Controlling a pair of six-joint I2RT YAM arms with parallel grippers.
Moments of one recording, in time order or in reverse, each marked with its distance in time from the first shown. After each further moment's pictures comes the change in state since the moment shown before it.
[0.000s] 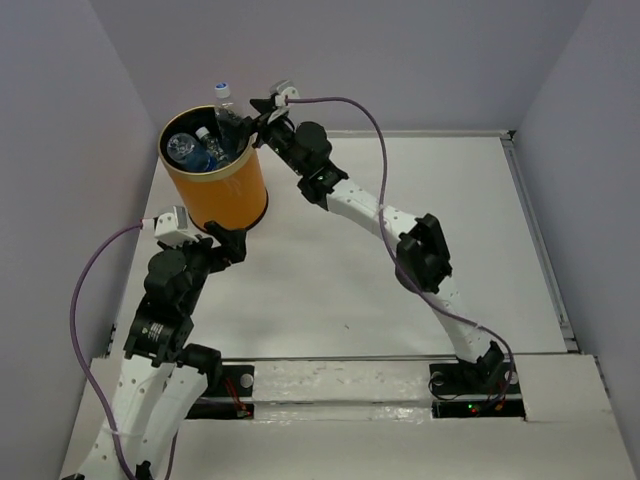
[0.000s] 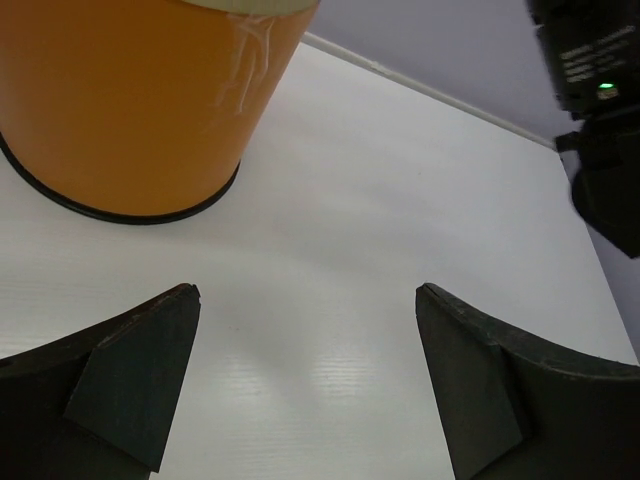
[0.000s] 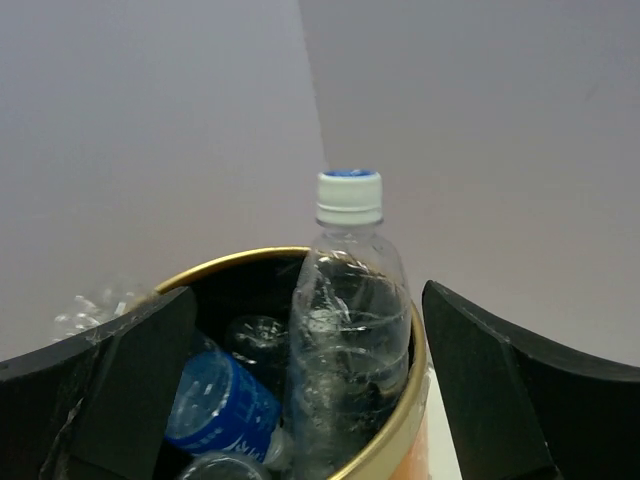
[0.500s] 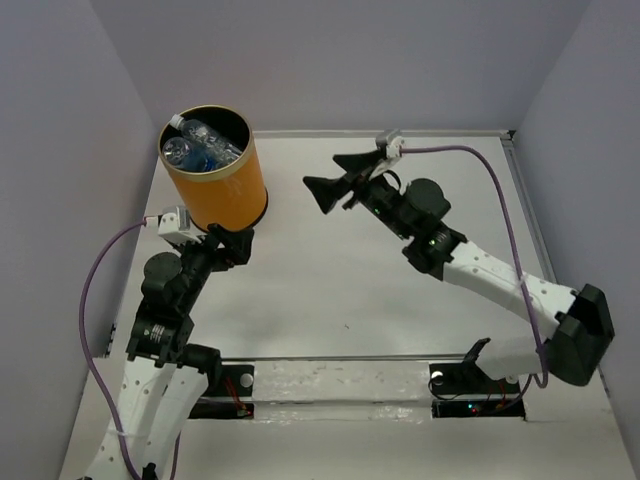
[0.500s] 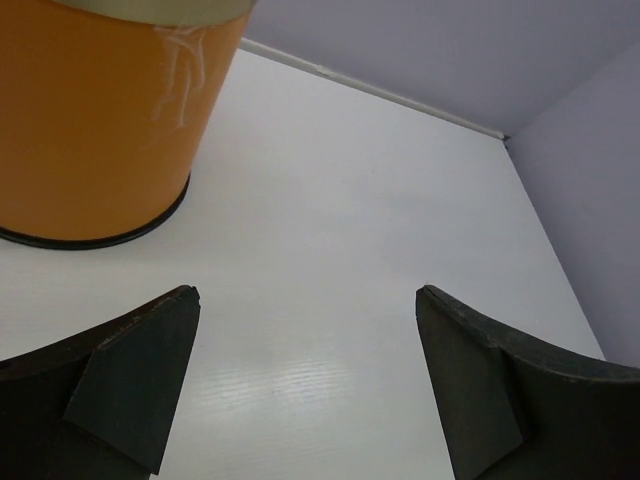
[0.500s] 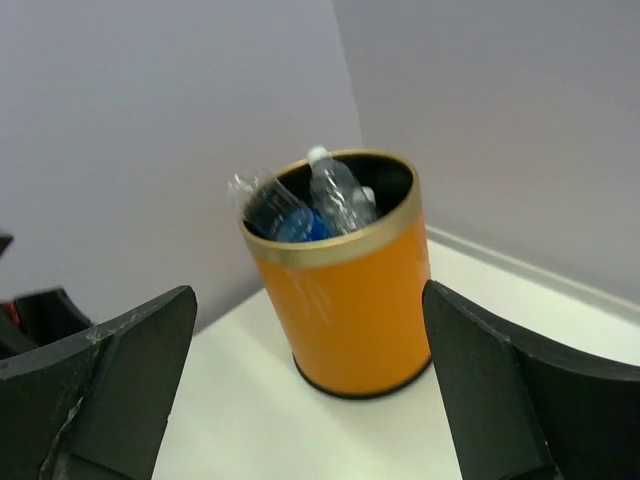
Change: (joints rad) left arm 0.062 -0.009 -0.027 0.079 0.147 0.006; right arm 0.000 -1.040 -1.137 -0.005 0.005 0.111
